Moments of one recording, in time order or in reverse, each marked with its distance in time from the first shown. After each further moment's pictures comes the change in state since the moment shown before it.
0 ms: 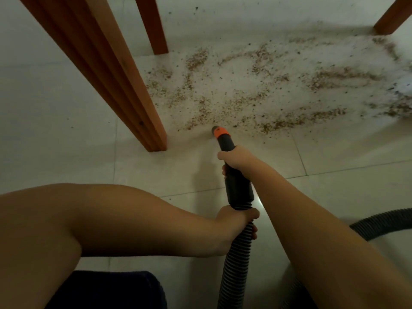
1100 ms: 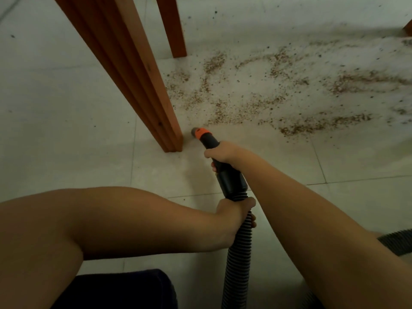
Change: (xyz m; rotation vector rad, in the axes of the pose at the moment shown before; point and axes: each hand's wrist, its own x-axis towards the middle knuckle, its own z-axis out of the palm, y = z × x) left_hand 0.007 0.010 -0.029 -0.134 0.065 0.037; right_hand 0.010 -0.043 0.045 -0.144 -0.240 -0.072
